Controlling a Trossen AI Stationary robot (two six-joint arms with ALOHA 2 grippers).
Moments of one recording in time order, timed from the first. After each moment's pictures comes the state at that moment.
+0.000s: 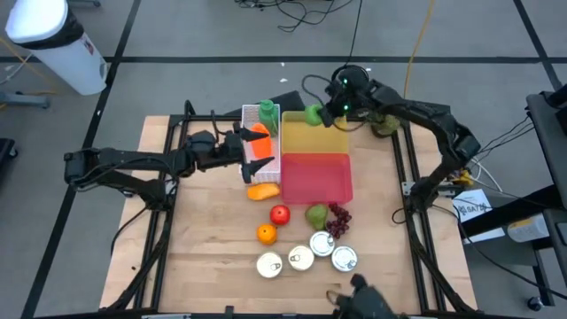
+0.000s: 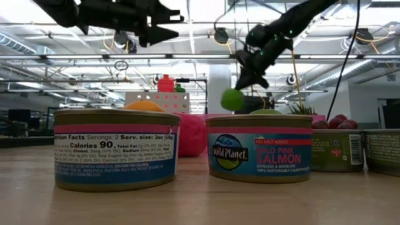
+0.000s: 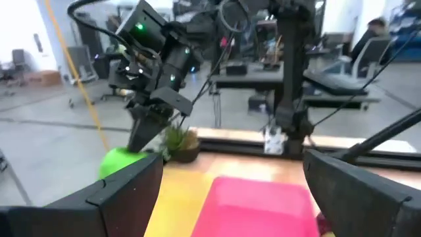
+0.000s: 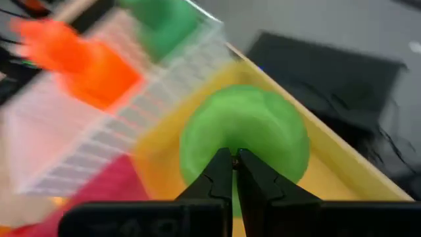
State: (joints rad) left arm 0.23 1.19 0.66 0.55 0.00 0.05; right arm -0.82 1.63 1.32 -0.47 -0.38 0.09
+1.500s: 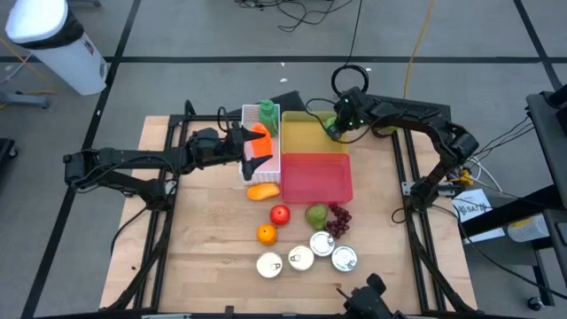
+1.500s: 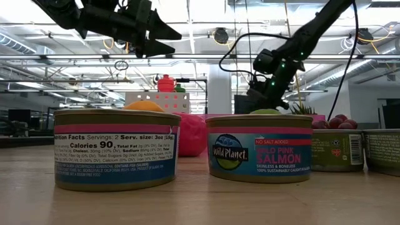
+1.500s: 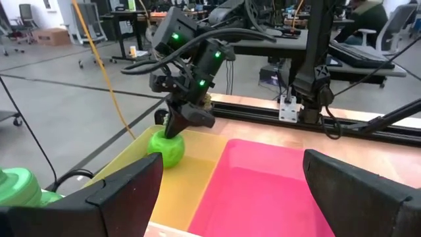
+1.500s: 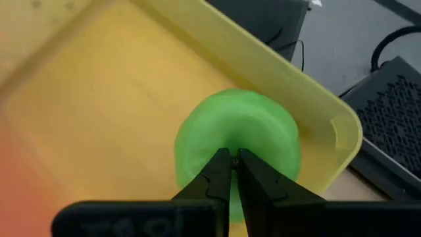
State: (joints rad) left arm 0.28 1.19 0.66 0.42 0.00 0.00; right arm -0.84 1.65 1.02 -0.28 -0.08 0.03
